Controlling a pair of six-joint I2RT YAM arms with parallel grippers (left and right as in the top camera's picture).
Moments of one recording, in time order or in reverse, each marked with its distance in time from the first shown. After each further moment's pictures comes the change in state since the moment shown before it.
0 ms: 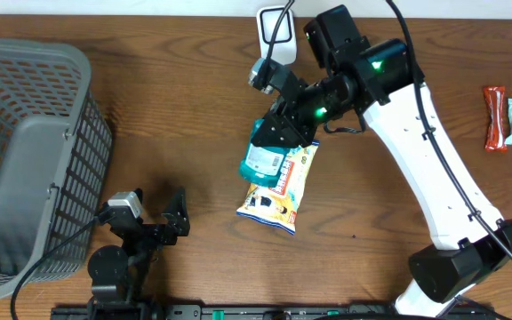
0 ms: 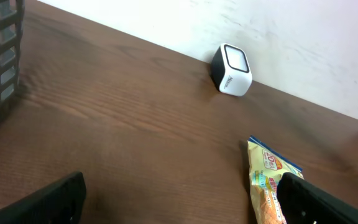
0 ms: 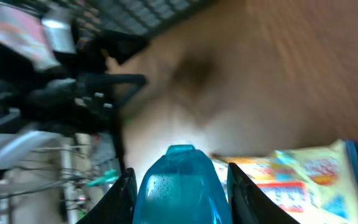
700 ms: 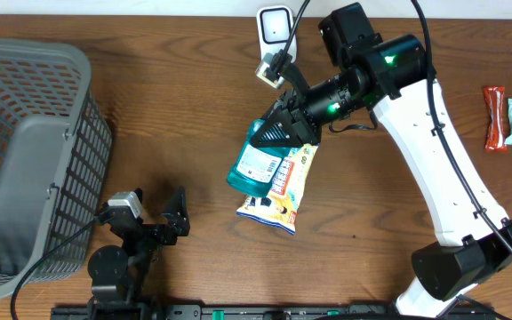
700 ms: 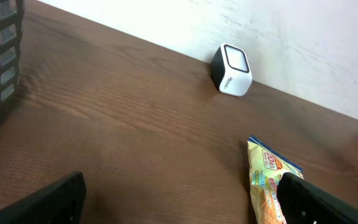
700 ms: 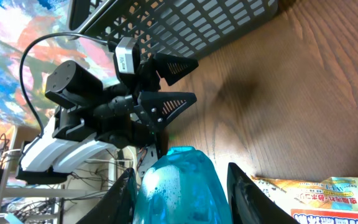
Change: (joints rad) left arm 0.000 0.000 0.000 0.000 0.000 0.000; right arm -0.047 -0.001 0.000 -0.043 -0.239 -0.006
